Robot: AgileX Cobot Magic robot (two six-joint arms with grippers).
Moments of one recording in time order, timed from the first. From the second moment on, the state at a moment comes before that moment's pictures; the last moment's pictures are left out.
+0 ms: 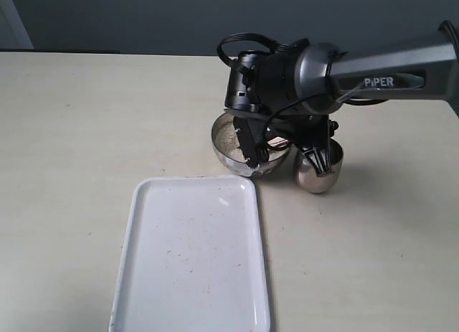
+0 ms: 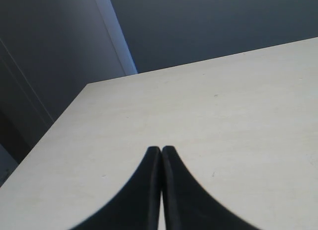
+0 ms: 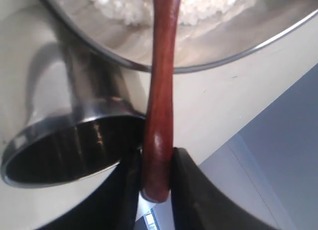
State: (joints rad) left arm -0.01 0.00 0.00 0.22 0.25 0.03; right arm 0.88 2.07 -1.38 -0.86 1.16 -0.55
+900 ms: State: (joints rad) left arm -0.01 0.00 0.00 0.22 0.25 0.03; right arm 0.84 2.07 -1.52 -0.72 1.21 -0.56
